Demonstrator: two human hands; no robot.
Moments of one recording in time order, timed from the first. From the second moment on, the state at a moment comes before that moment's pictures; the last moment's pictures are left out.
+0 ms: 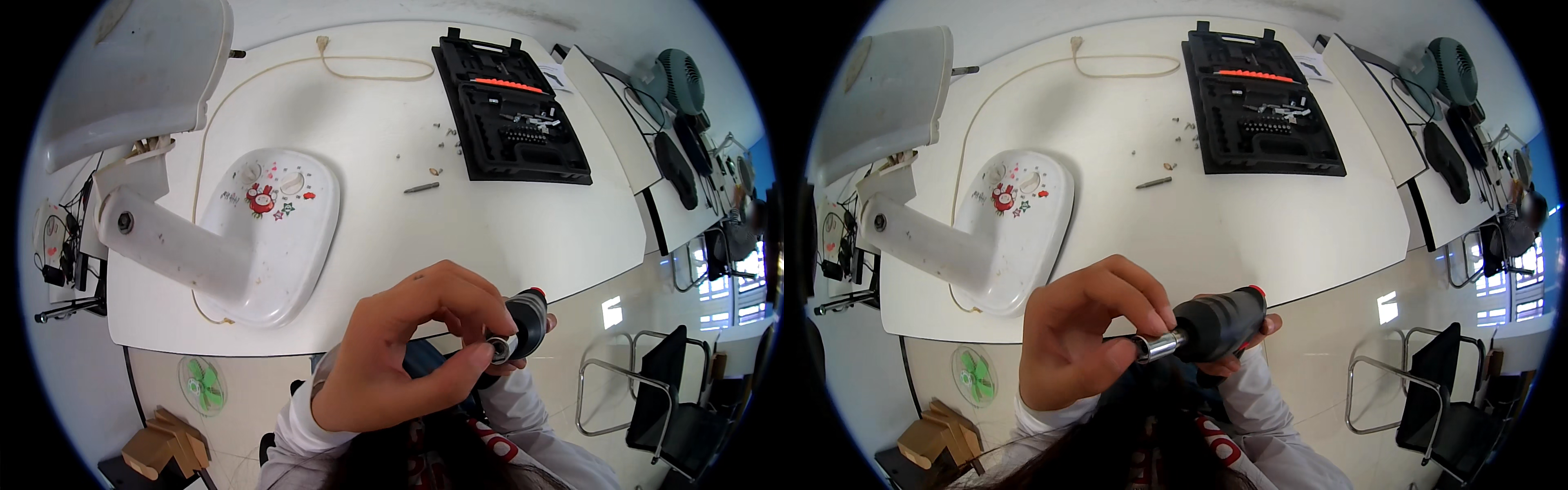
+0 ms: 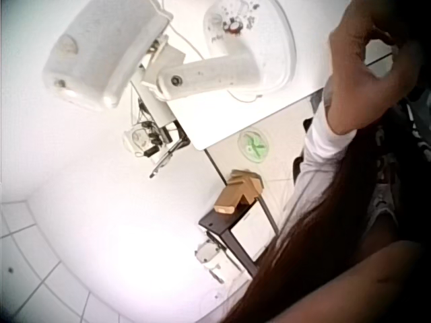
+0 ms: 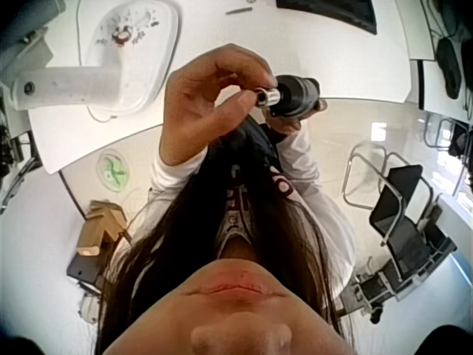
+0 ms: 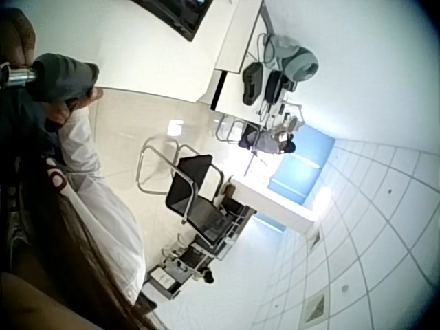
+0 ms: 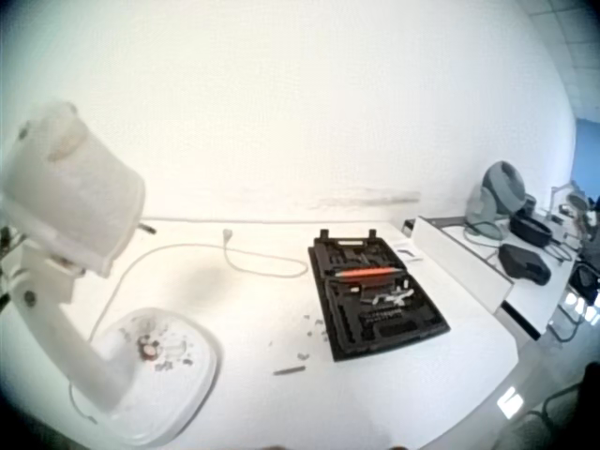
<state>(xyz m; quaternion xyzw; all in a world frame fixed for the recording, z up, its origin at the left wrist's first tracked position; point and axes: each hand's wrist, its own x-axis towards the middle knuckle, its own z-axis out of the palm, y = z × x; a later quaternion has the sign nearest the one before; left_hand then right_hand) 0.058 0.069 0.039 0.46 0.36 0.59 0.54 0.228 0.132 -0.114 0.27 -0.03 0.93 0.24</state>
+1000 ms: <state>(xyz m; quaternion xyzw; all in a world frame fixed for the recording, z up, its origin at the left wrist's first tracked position) -0.026 0.005 0.018 0.39 0.52 0.74 -0.17 0.152 0.124 -0.046 0.05 -0.38 0.86 0.34</state>
